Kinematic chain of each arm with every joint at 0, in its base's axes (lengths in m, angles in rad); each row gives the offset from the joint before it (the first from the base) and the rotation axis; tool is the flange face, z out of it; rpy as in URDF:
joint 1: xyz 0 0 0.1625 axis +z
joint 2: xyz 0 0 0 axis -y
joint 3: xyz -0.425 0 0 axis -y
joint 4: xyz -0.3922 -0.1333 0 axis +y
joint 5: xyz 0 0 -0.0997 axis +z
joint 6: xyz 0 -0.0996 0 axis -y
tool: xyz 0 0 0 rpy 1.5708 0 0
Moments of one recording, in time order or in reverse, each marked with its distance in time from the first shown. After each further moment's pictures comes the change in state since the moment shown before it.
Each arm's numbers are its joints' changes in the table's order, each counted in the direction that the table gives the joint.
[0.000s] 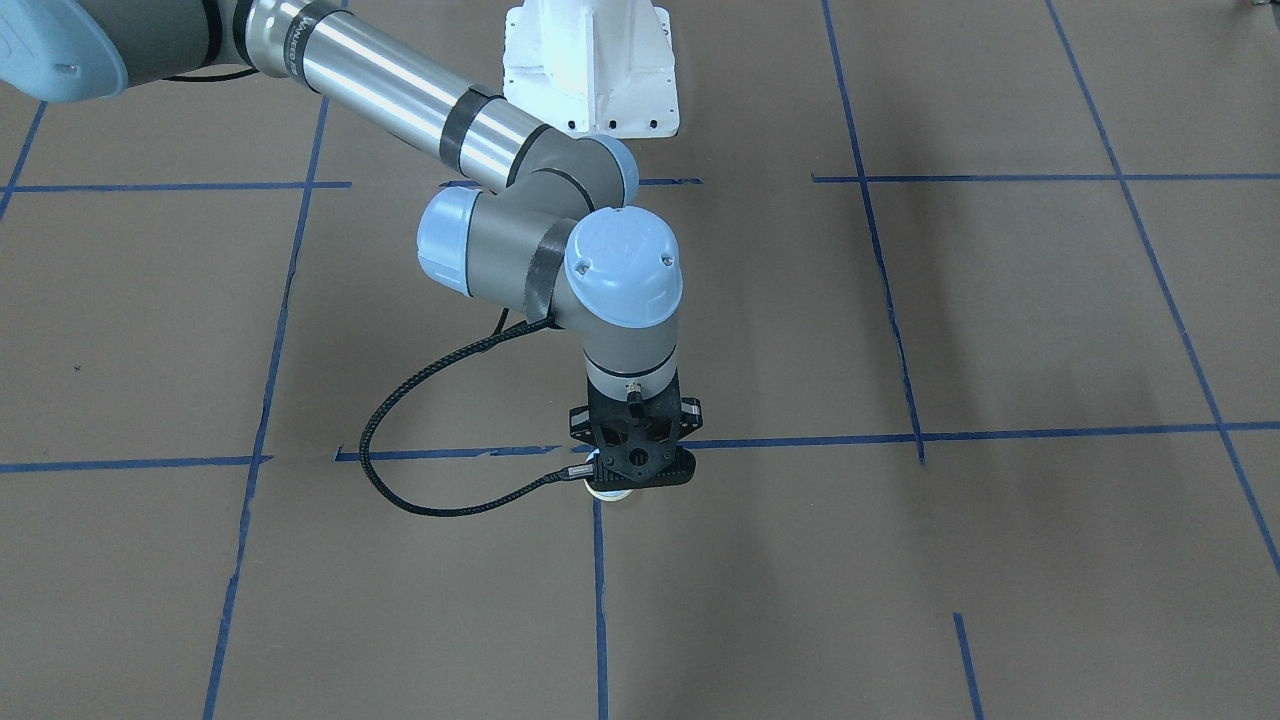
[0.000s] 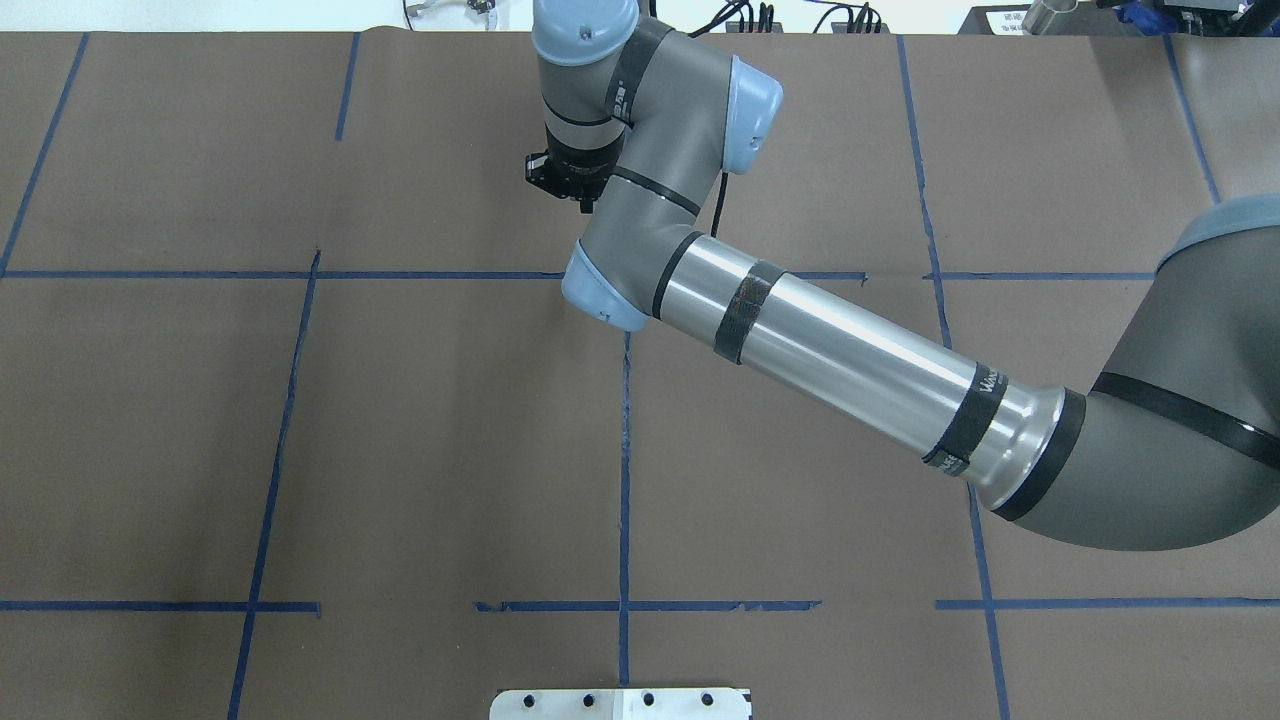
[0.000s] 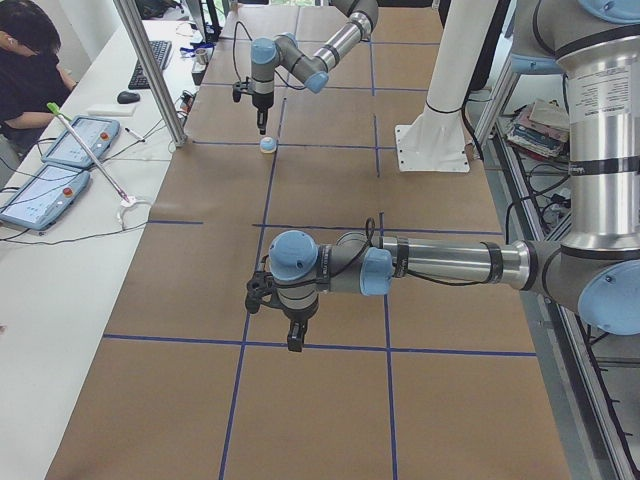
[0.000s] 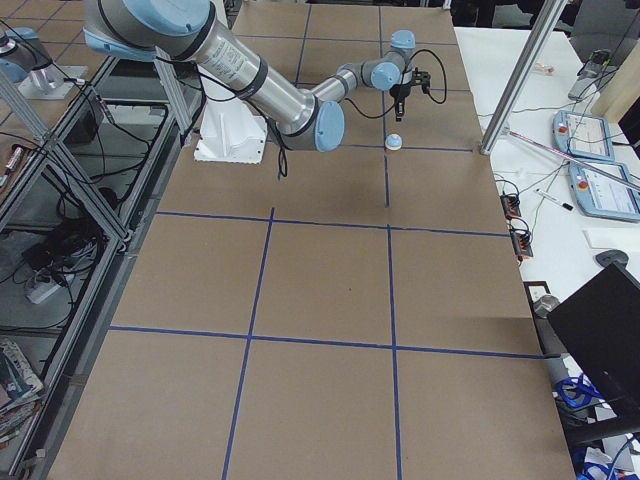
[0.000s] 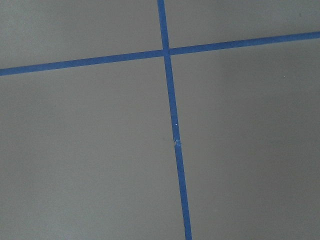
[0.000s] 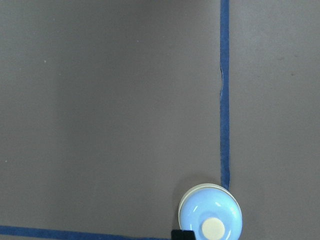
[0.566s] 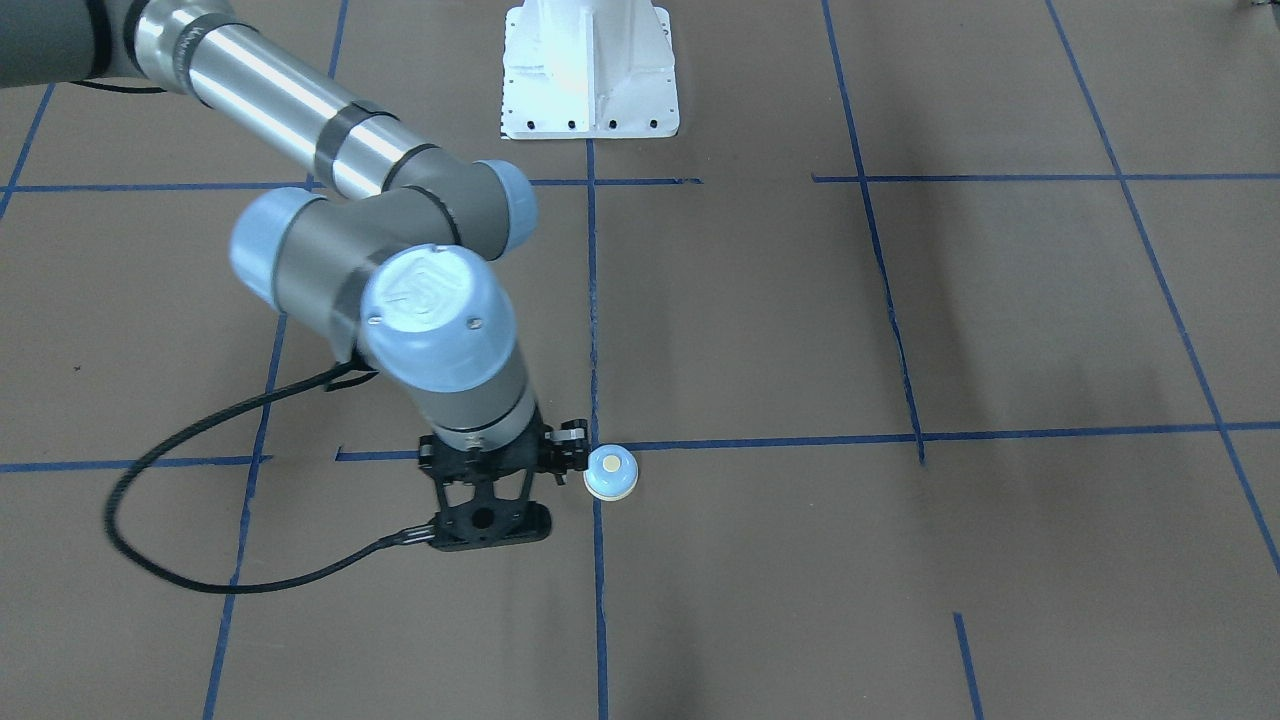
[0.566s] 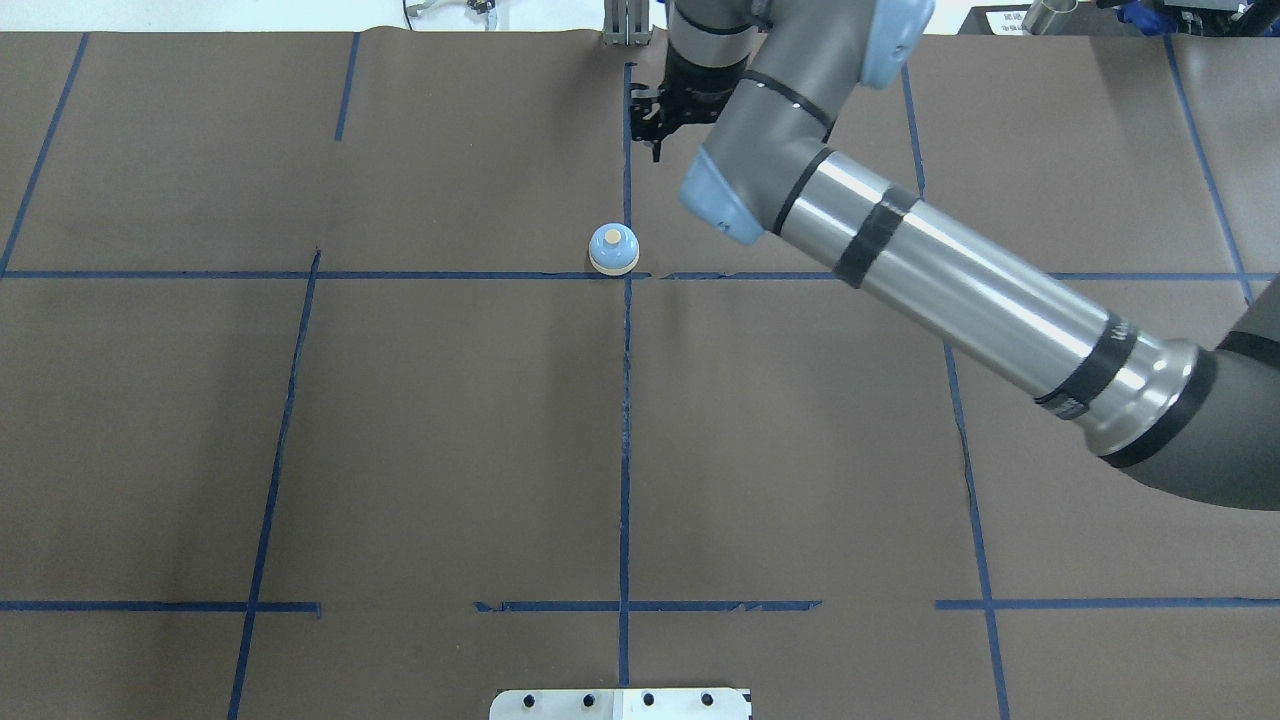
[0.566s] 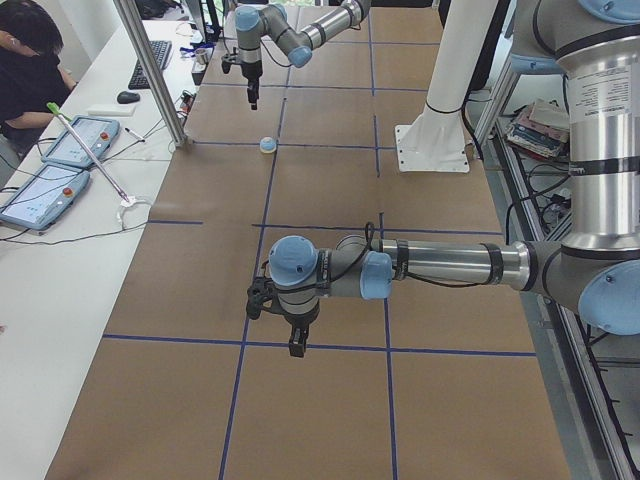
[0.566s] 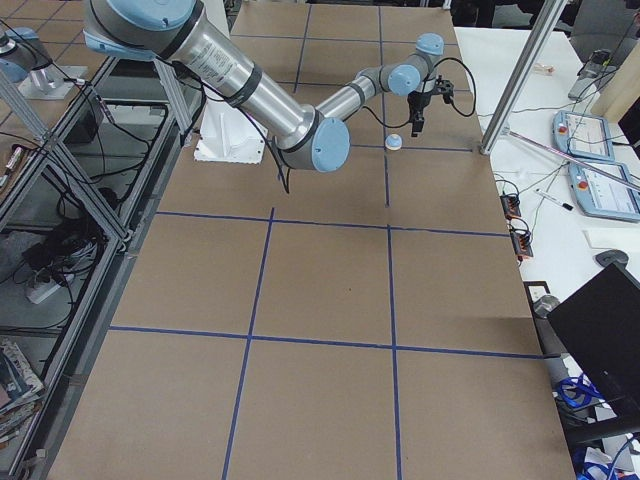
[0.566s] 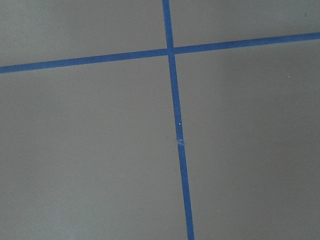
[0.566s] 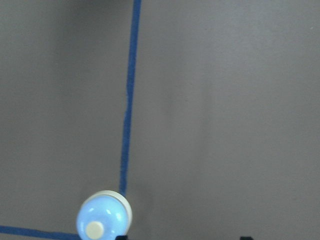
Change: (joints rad) left arm 0.000 0.001 0.019 -0.003 -0.011 -0.002; right arm 0.175 -0.178 0.215 0.193 -0.168 -0.260
